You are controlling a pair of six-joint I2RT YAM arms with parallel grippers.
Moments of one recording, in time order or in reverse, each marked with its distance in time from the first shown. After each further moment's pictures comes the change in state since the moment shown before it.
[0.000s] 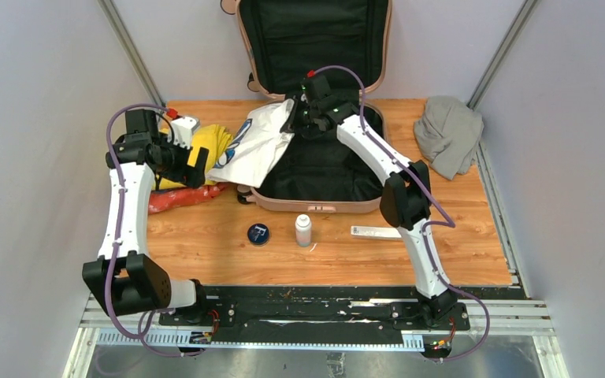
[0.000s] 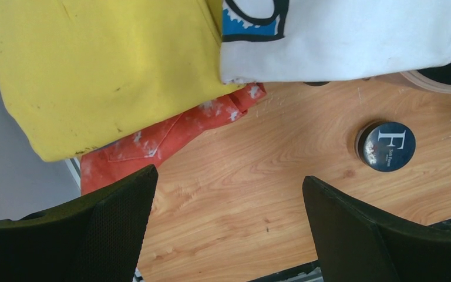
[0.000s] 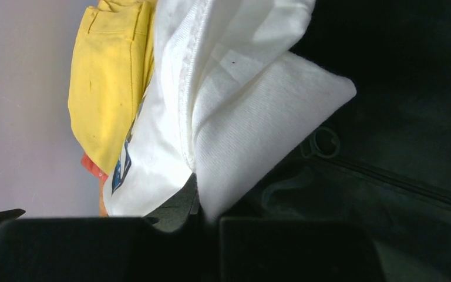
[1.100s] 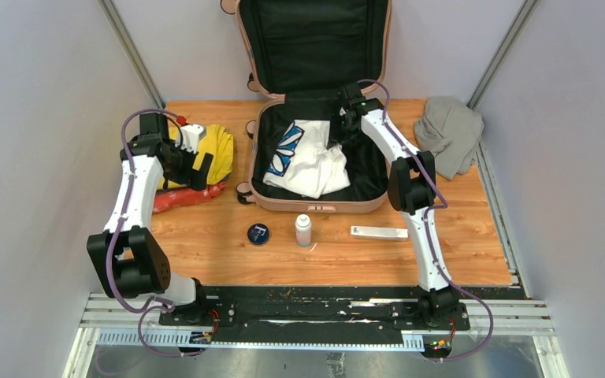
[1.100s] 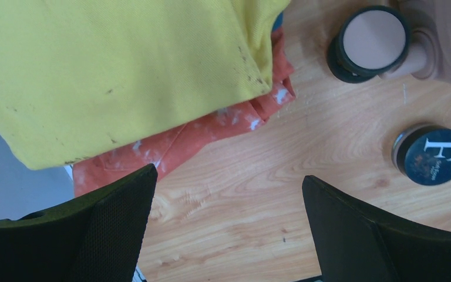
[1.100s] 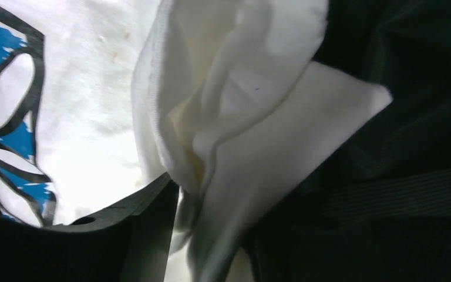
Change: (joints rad) left arm -0.014 0.103 -0.076 0.087 -0.076 0.026; right arm -0.231 0.183 0.081 -0.317 0.034 -0.288
